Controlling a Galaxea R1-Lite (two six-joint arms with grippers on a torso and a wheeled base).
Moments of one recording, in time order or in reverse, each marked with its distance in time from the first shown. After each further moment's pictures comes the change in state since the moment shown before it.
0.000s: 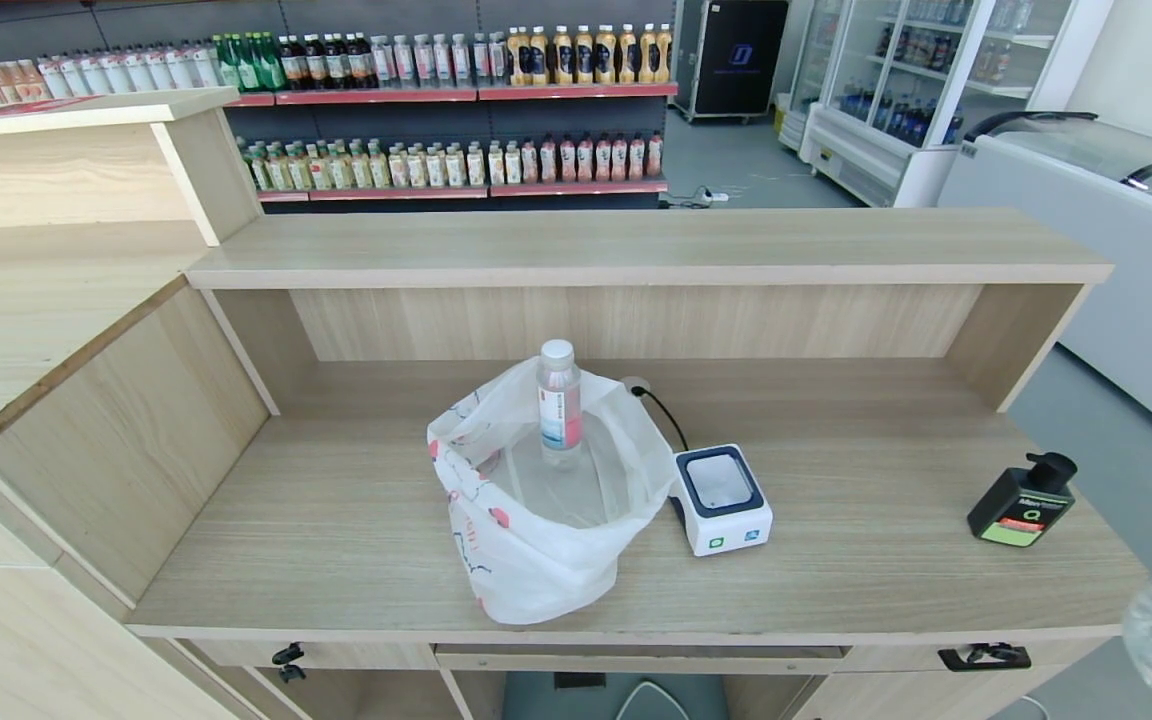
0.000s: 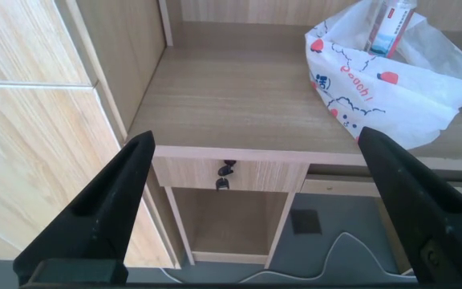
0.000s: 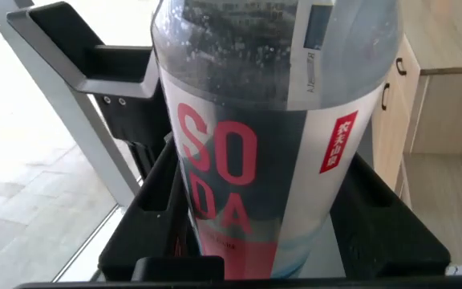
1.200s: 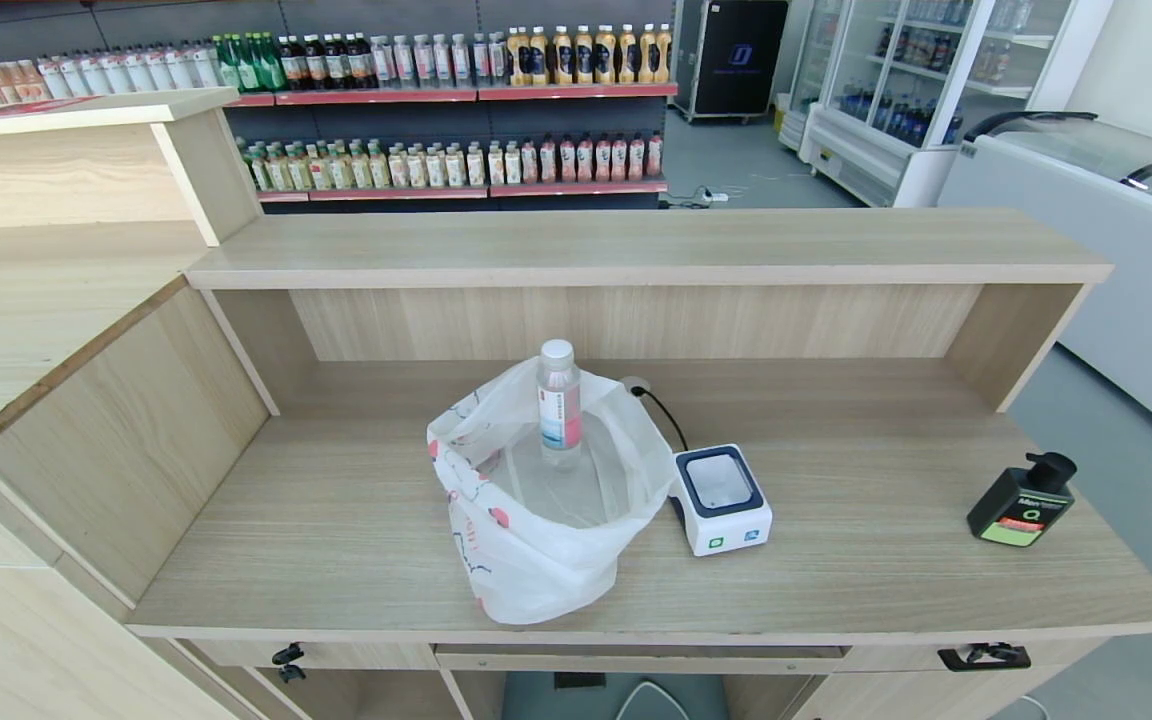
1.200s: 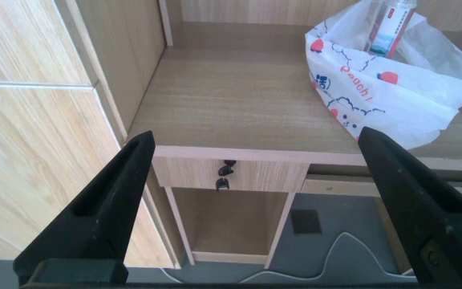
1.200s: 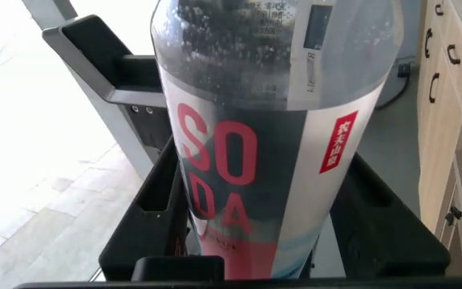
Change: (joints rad) left arm 0.000 0.000 0.000 0.000 0.000 0.000; right arm 0.078 0.017 -0.022 0.000 0.007 0.095
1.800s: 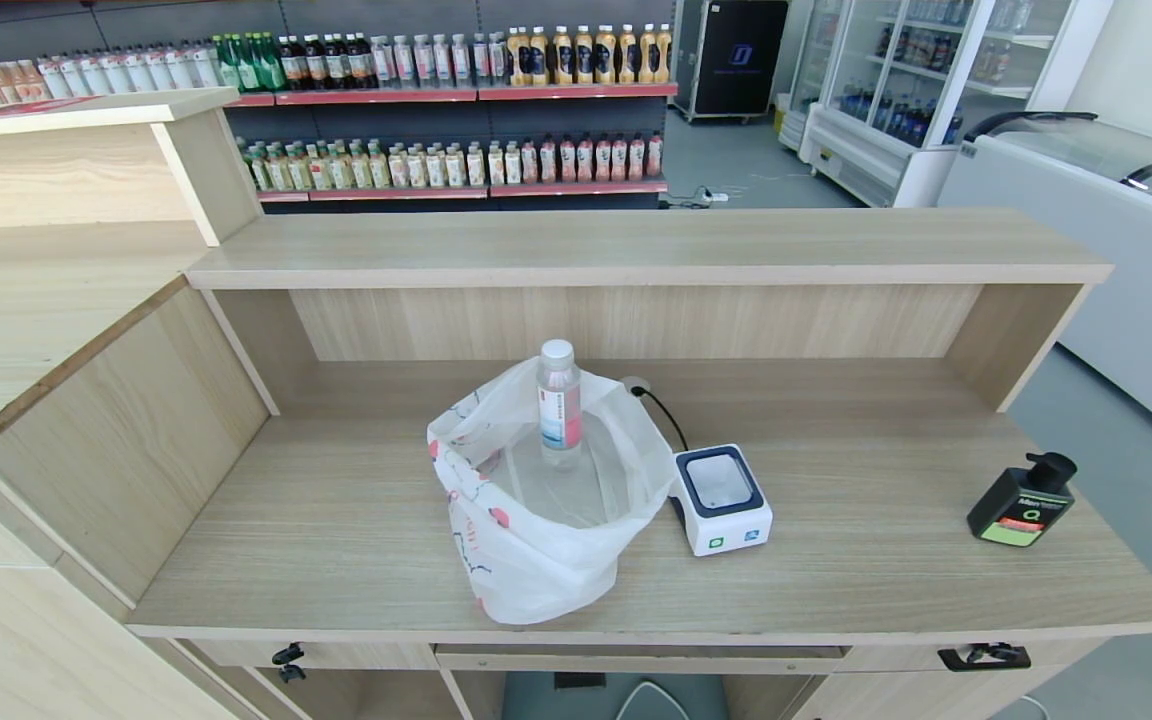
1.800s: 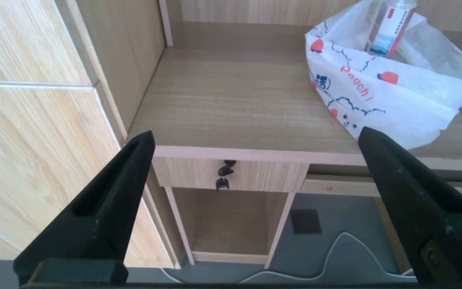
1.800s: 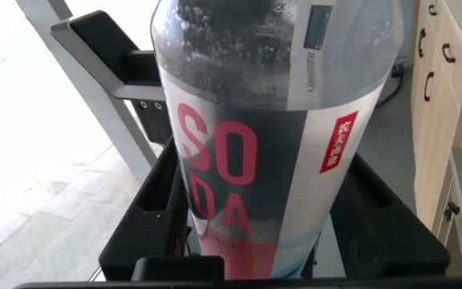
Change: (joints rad) left arm 0.000 0.000 0.000 0.000 0.000 0.000; right arm -0.022 -0.056 0.043 0.001 -0.002 0.003
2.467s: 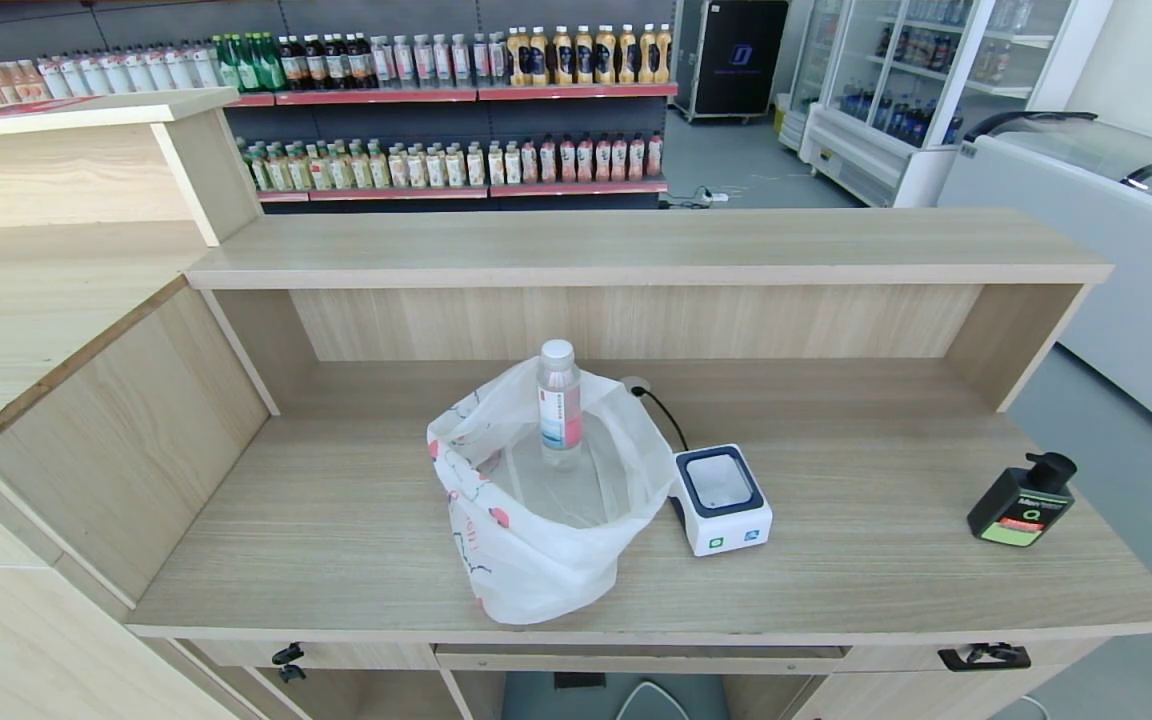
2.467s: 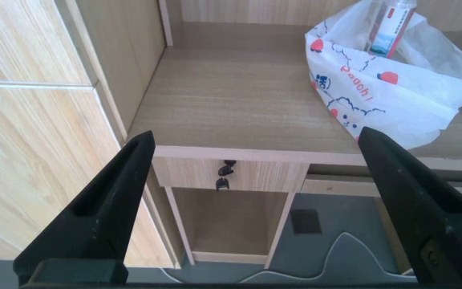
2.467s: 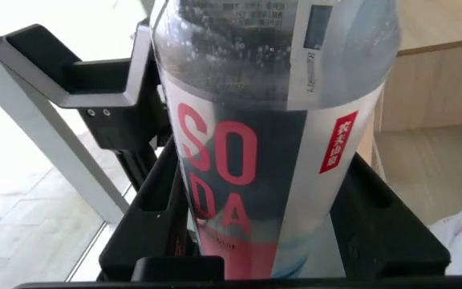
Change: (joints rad) left arm 0.000 0.000 0.000 0.000 0.000 0.000; right arm -0.239 -0.012 -0.026 0.003 0.010 0.004
